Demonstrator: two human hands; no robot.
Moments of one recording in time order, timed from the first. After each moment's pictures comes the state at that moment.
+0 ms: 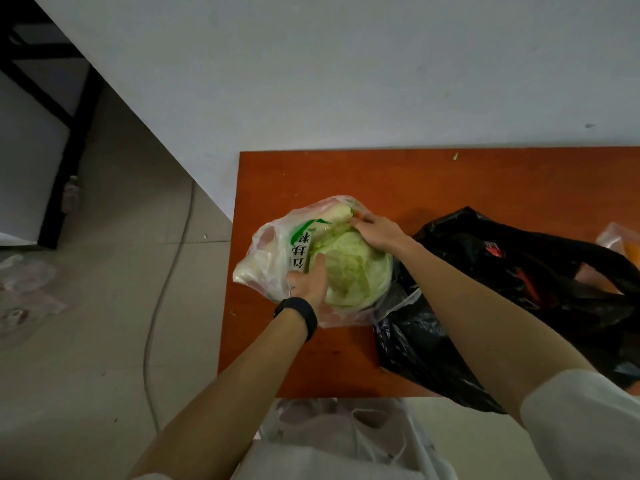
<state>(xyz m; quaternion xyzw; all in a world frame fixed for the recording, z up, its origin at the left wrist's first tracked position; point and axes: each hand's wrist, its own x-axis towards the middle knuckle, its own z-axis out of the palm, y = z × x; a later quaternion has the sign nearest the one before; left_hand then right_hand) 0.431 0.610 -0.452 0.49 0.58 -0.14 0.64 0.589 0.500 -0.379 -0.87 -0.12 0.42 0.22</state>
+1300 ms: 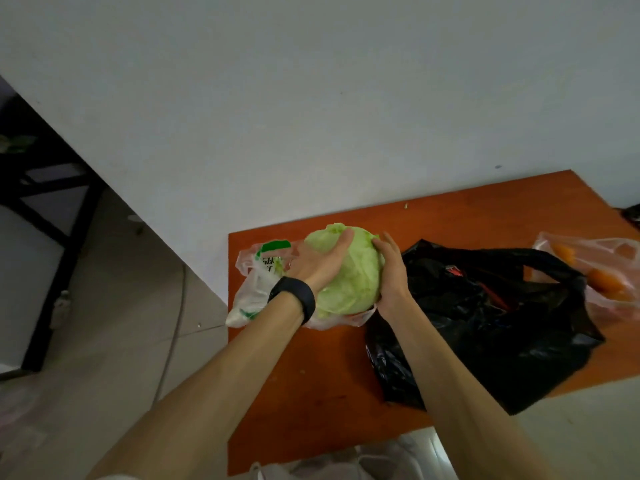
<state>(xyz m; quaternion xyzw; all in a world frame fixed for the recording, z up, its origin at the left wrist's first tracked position) 0.476 0.594 -0.243 0.79 0.31 -0.10 0.52 0.504 0.464 -0.299 -0.54 0.20 0.16 0.80</state>
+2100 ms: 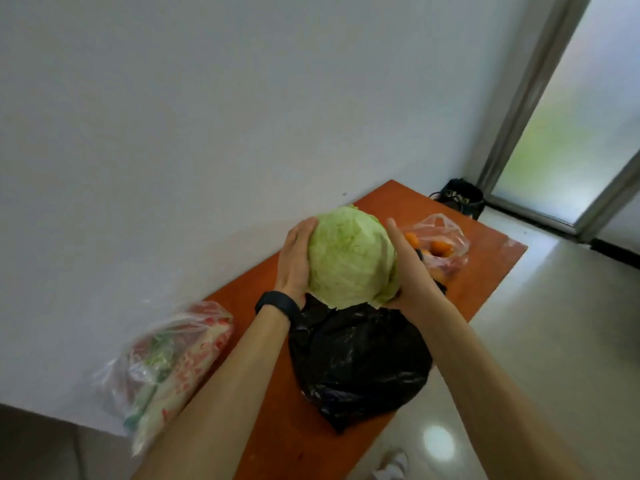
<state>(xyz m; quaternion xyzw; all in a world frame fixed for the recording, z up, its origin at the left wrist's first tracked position) 0.518 0.454 -0.187 0.66 0.02 -0.12 0.74 0.434 0.296 -0.170 -0.56 0.26 0.04 0.79</state>
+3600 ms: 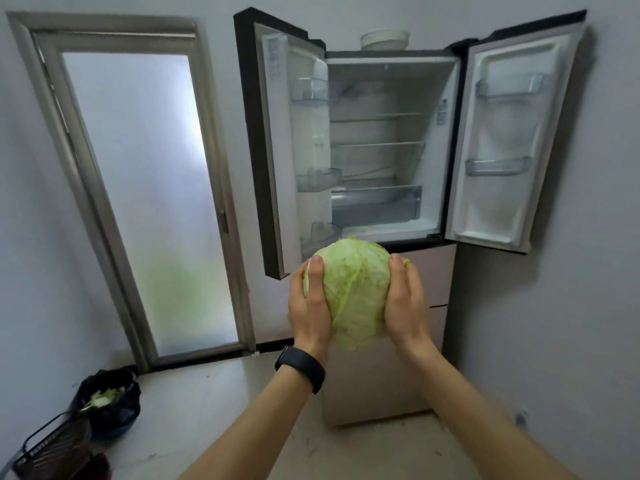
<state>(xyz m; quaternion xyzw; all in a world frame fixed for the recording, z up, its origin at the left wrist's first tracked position) 0.112 -0.473 -0.050 0.49 -0.36 -0.30 0.74 -0.003 -0.500 -0.045 -0.53 0.43 -0.62 0.39</state>
